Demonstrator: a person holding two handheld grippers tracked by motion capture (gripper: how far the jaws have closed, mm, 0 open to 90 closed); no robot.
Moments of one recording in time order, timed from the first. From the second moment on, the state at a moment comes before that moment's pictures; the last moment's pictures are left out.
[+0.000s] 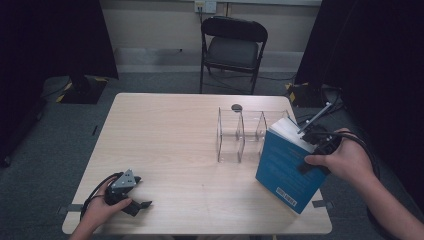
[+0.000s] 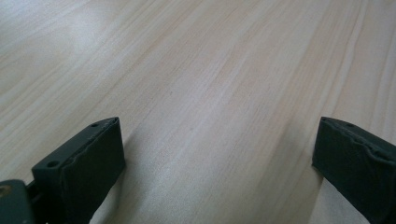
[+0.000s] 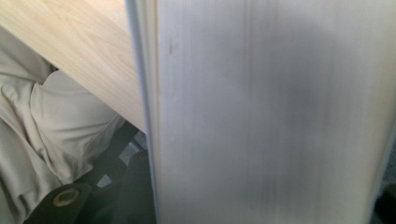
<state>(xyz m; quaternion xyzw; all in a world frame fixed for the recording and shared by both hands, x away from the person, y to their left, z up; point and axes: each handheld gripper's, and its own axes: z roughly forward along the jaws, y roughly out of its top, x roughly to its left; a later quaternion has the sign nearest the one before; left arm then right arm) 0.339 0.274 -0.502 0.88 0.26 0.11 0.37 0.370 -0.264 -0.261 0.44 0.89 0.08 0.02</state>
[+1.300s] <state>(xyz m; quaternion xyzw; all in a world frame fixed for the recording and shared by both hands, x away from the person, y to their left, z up) 0.340 0.273 -0.503 0.88 0.26 0.10 0.37 0.416 -0.288 -0.256 0.53 0.84 0.07 0.04</state>
